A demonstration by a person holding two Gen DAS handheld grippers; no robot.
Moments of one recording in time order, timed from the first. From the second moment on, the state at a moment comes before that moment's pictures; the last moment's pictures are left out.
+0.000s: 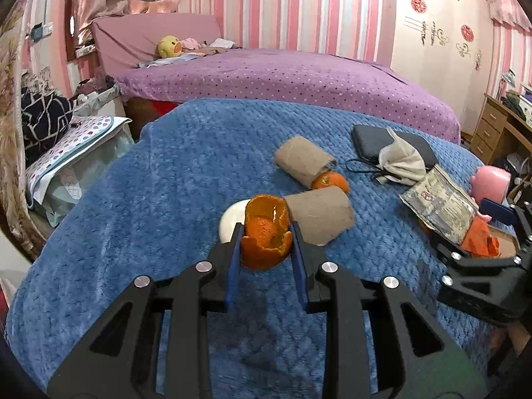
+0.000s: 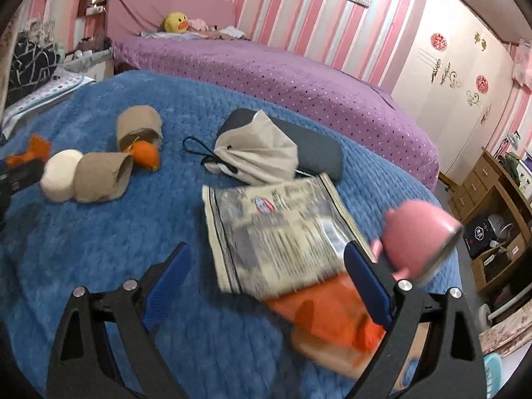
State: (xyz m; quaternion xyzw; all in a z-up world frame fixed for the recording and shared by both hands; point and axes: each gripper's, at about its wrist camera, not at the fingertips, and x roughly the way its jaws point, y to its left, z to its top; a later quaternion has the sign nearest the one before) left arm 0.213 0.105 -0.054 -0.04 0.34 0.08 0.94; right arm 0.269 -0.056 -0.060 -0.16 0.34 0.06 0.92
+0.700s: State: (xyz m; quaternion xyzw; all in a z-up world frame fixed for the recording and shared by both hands) left arm 0.214 0.108 -0.051 -0.06 0.34 0.08 0.94; right arm 0.288 -0.082 -0.018 -0.19 0.34 0.00 0.92
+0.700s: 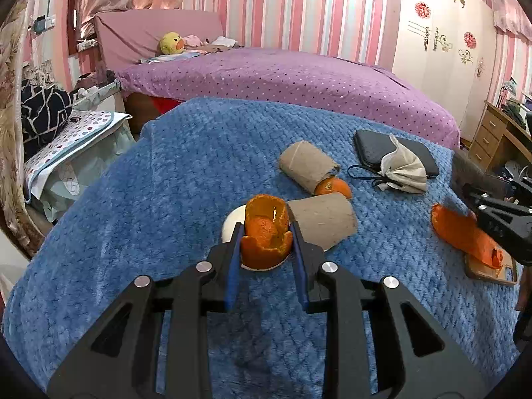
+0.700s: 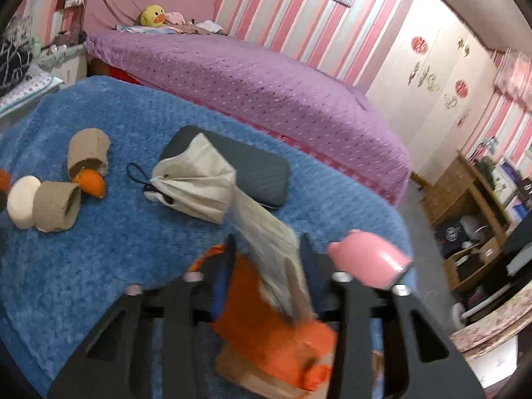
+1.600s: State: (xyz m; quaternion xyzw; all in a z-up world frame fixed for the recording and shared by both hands) left arm 0.191 0.073 -0.036 -0.04 0.33 0.04 0.94; right arm 0.165 -0.195 0.025 -0.08 0.29 0.05 0.95
